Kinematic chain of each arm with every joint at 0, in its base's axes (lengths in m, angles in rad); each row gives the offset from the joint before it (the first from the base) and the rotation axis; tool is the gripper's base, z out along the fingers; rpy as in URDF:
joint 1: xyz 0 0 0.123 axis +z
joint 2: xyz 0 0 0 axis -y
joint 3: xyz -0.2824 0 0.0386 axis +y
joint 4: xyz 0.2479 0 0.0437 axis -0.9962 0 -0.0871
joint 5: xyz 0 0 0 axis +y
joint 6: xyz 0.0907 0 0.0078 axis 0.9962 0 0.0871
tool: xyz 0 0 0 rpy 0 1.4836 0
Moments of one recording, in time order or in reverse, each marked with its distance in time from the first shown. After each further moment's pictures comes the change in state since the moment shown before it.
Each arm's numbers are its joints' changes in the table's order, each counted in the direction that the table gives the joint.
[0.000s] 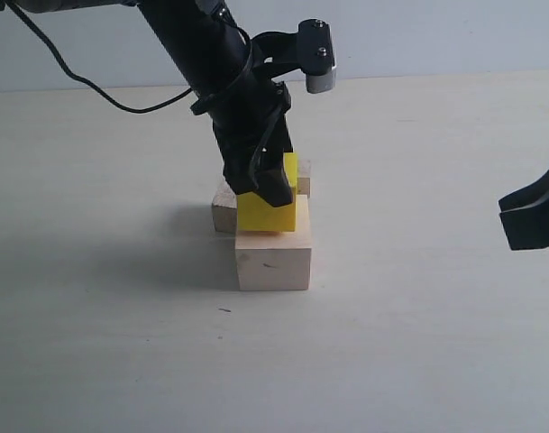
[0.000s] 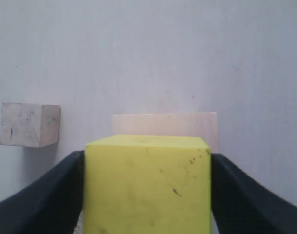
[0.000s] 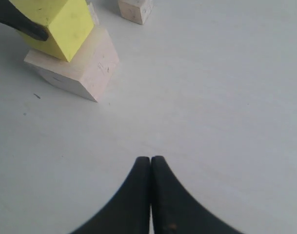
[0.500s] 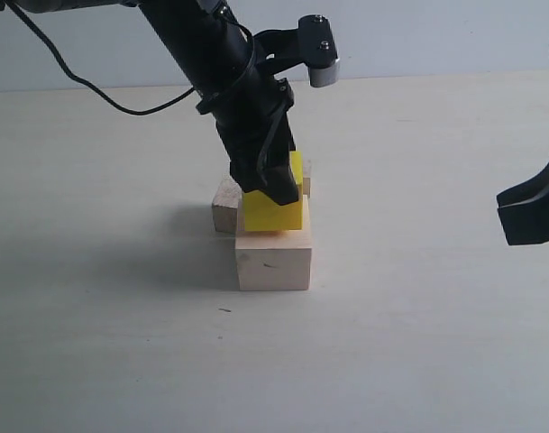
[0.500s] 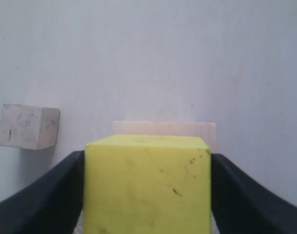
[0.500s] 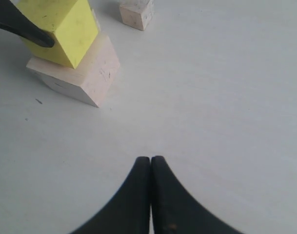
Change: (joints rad) left arm 0.000 0.000 0.000 0.021 -0.008 -0.044; right arm 0.000 0.000 0.002 -0.004 -0.018 0.000
